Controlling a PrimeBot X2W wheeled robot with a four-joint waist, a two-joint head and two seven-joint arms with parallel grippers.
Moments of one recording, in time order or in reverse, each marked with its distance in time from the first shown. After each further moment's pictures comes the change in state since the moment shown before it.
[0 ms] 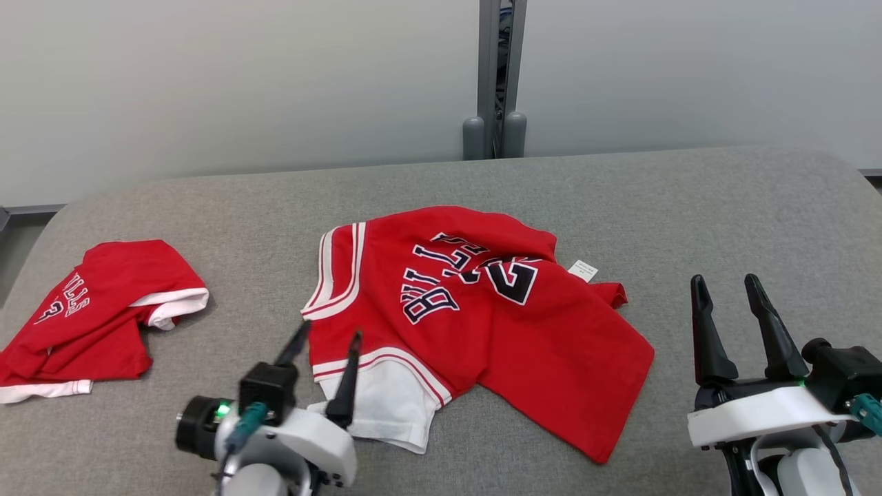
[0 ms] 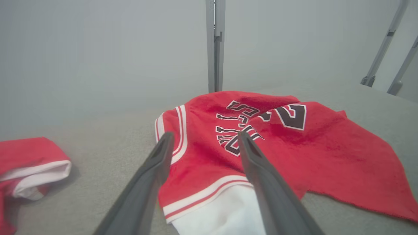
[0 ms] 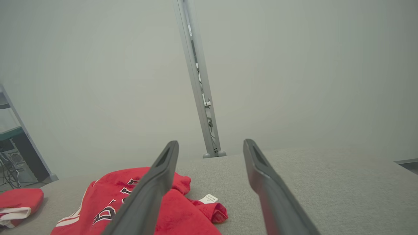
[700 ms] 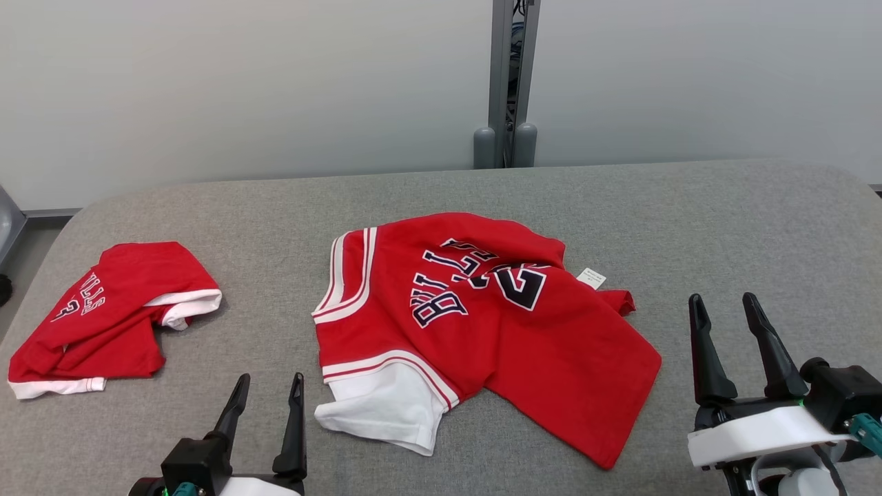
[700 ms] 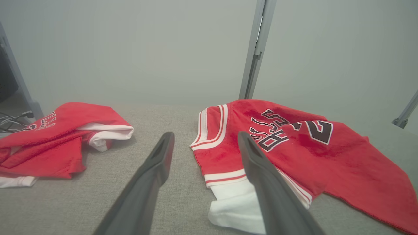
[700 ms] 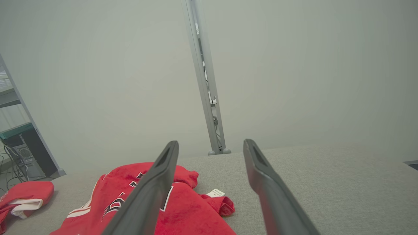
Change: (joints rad) left arm 0.284 -0.071 0.308 -0.238 0.095 -0.072 0.000; right arm 0.052 0.002 0.003 -0.028 -0.007 0.000 0.000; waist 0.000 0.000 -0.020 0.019
